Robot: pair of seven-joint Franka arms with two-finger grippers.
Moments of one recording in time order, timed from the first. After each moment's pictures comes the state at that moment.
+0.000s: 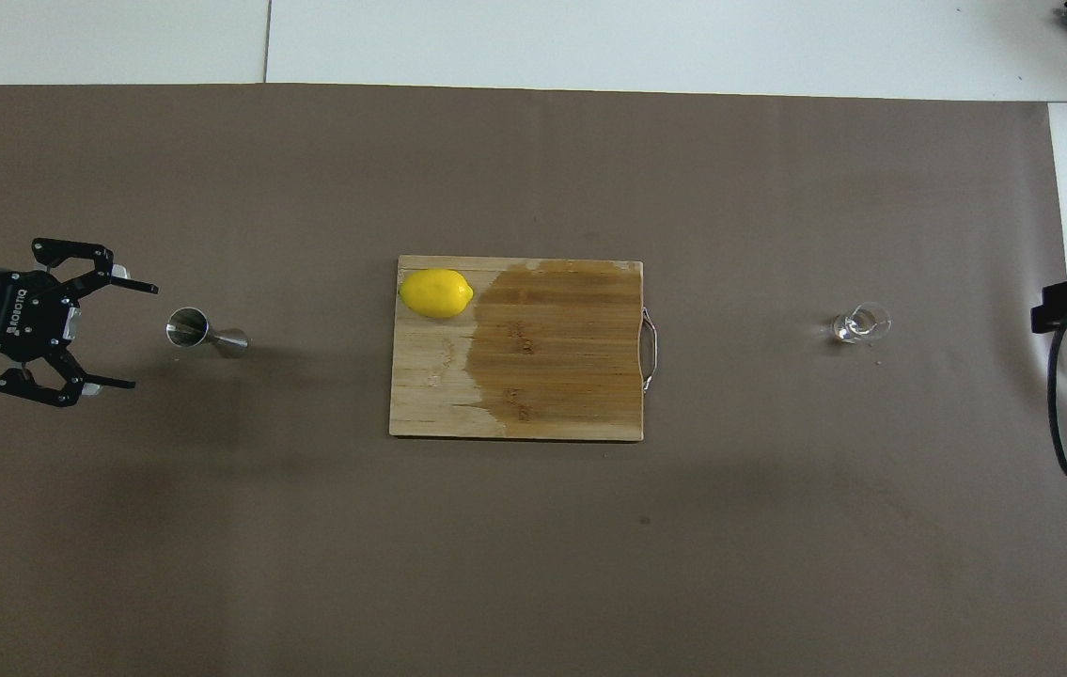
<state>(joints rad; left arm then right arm) 0.35 0.30 -0.04 -1.77 -1.02 1.28 -0.87 0.02 -0.04 -0.10 -1.58 -0.04 1.53 0.03</state>
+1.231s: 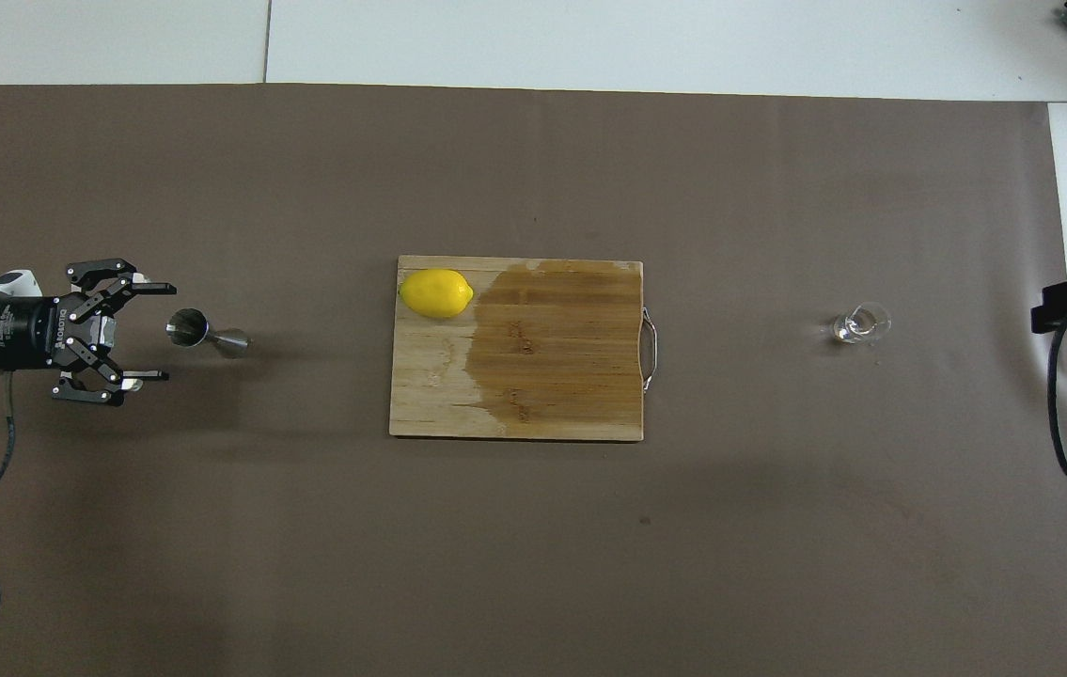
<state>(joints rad) 0.41 0.42 -0.05 -1.90 -1.23 1.32 -0.83 0.02 -0.04 -0.10 -1.58 -0.04 1.53 0.03</state>
